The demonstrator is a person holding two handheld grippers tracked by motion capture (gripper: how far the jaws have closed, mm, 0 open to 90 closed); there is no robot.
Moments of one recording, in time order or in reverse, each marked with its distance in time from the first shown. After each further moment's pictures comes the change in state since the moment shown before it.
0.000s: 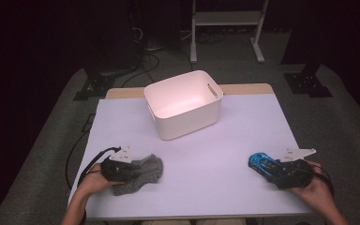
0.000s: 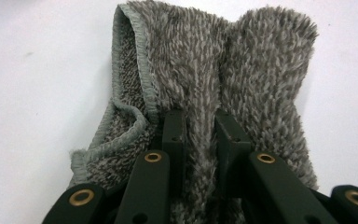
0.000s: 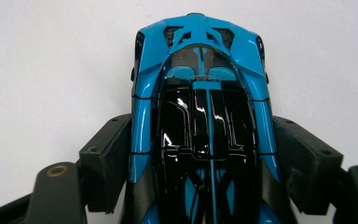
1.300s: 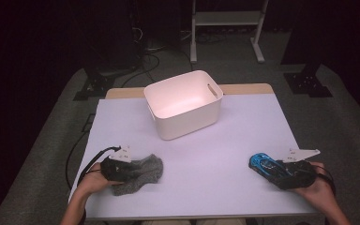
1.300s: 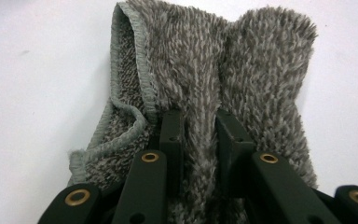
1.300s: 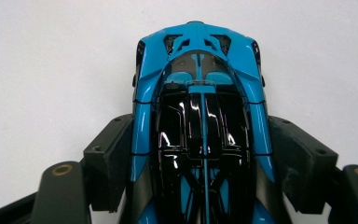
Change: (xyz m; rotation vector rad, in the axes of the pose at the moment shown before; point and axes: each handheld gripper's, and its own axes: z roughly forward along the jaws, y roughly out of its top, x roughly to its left) left arm 0.002 0.000 0.000 -0.001 -0.018 -0.009; right arm 0.000 -0.002 -0.006 -0.028 0.013 0.015
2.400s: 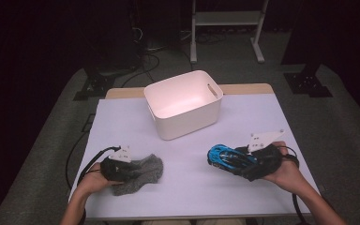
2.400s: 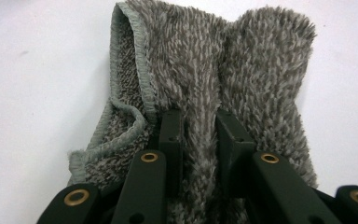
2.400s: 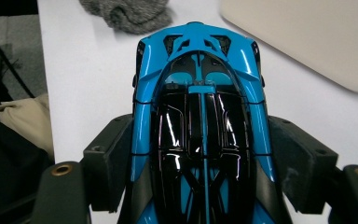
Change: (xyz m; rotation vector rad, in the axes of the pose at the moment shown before) left arm 0.001 -0.001 0.000 -0.004 -0.005 0.003; right arm 0.070 0.122 -0.004 -0.128 0.283 -0.263
